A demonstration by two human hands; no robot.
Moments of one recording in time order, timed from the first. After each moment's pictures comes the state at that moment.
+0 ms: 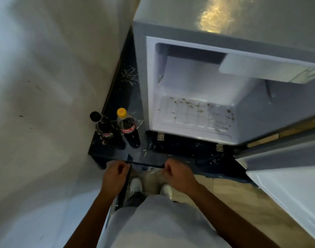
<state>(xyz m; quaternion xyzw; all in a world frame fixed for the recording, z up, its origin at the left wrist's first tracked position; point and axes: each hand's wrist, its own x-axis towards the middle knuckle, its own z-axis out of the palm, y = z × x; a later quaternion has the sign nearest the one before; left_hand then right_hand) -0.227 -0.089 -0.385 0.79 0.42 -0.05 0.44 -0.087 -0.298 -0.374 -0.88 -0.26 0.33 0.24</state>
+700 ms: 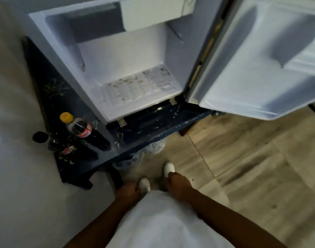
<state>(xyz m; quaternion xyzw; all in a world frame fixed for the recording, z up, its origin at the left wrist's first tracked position) -0.275 -0.123 -0.461 0.87 0.07 -0.45 0.21 -0.277 -0.349 -0.442 -0.89 0.10 0.39 0.21</state>
